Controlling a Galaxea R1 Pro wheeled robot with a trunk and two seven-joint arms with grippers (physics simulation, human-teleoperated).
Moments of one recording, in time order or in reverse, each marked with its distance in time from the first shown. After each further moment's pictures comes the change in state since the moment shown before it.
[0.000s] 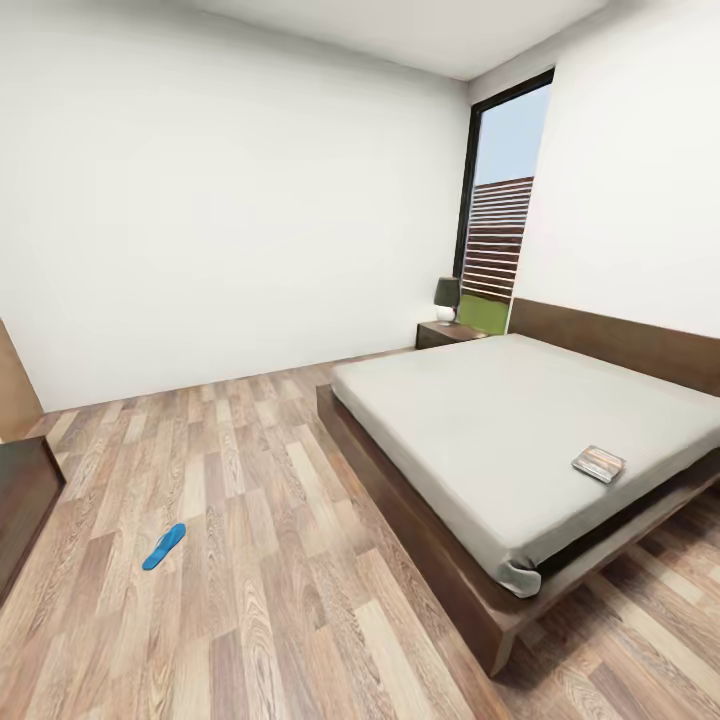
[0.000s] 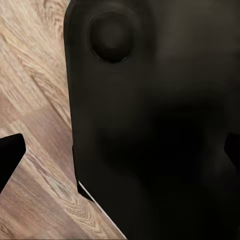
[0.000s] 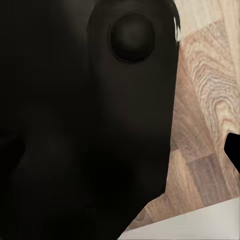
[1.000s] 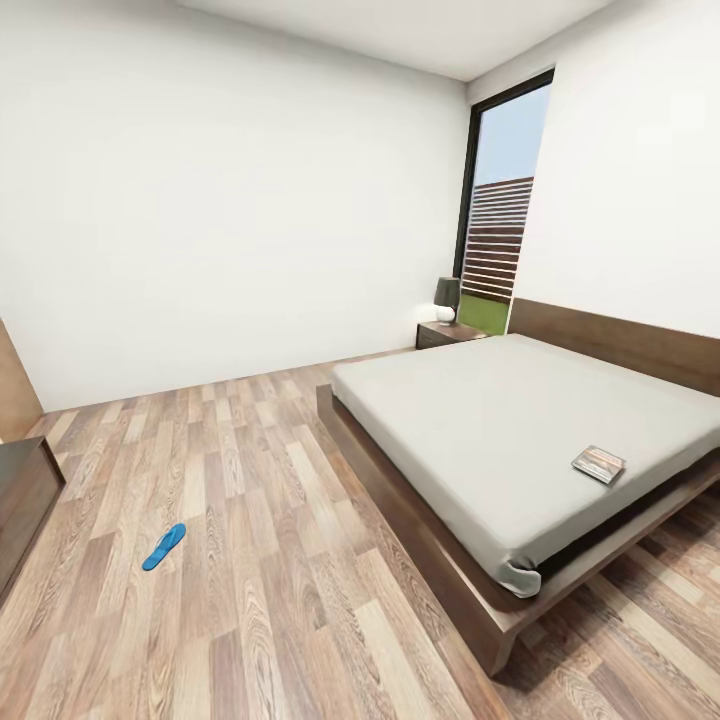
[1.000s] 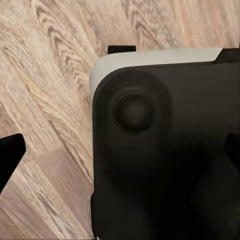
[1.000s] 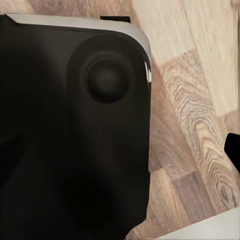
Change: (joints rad) left arm -0.002 0.027 0.002 -0.105 0.003 -0.039 -0.001; right arm -0.004 -0.004 0.001 -0.062 0.002 -0.004 -0.062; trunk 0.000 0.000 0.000
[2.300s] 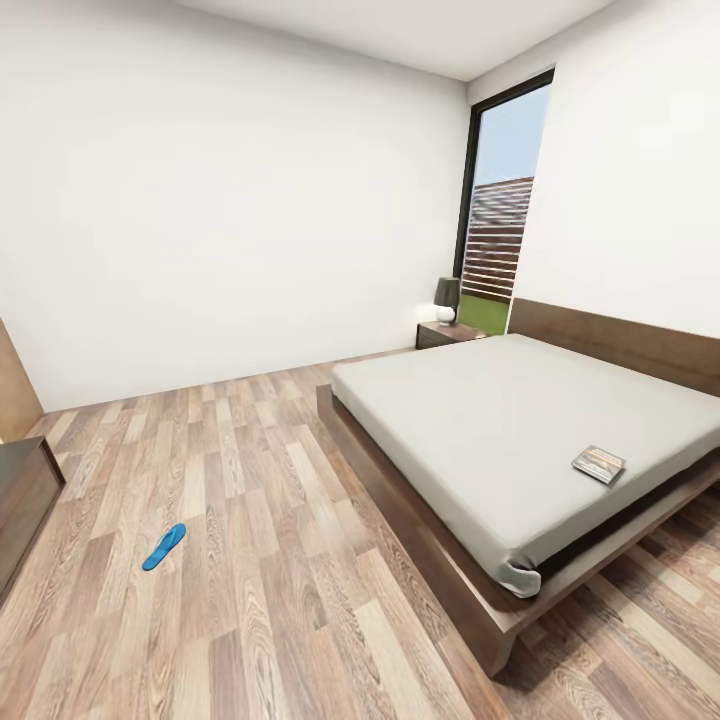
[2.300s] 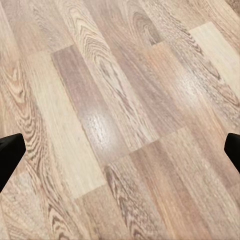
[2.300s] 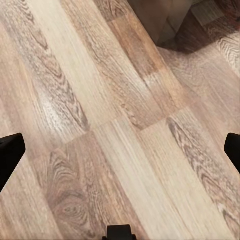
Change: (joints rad) left arm -0.001 0.000 0.001 -0.491 0.003 -0.152 0.004; right arm -0.003 0.000 0.001 -0.375 -0.008 -0.266 -0.002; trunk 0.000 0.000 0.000
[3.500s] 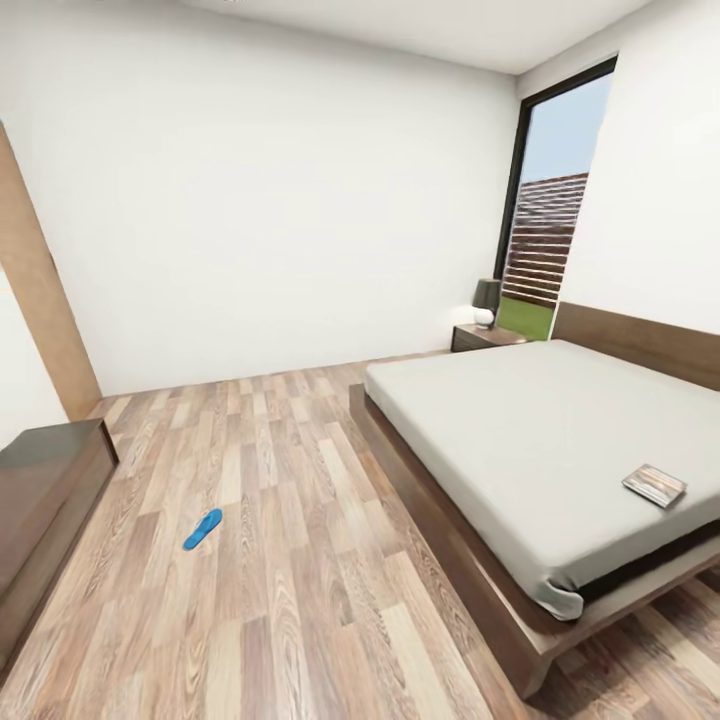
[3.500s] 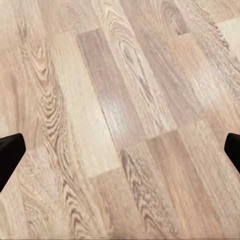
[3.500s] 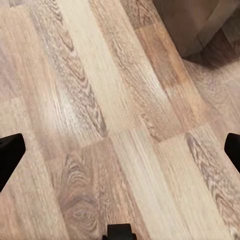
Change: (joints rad) left arm 0.000 -0.001 -0.002 0.021 -0.001 -0.003 0.000; right arm 0.000 0.001 0.000 0.005 0.003 -0.002 0.000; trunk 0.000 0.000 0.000
